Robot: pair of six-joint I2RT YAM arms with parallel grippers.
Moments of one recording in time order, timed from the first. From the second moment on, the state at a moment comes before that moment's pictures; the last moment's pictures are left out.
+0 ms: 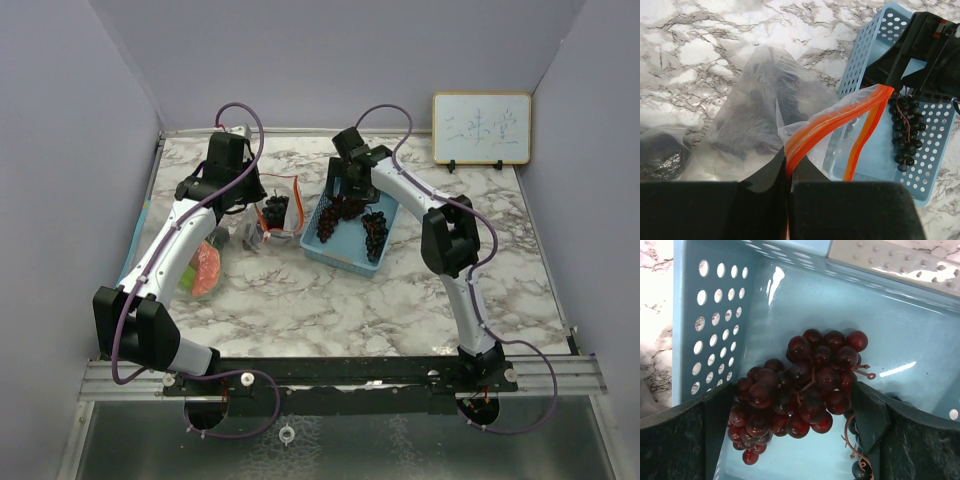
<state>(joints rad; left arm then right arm) -0.28 1.43 1.33 -0.60 0.02 -0.41 0.53 2.31 2.06 -0.81 0.19 0.60</state>
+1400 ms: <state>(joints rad) -0.25 1.45 1.33 -0.60 0.06 -0.40 0.67 1.92 2.07 -0.33 -0.10 0.53</state>
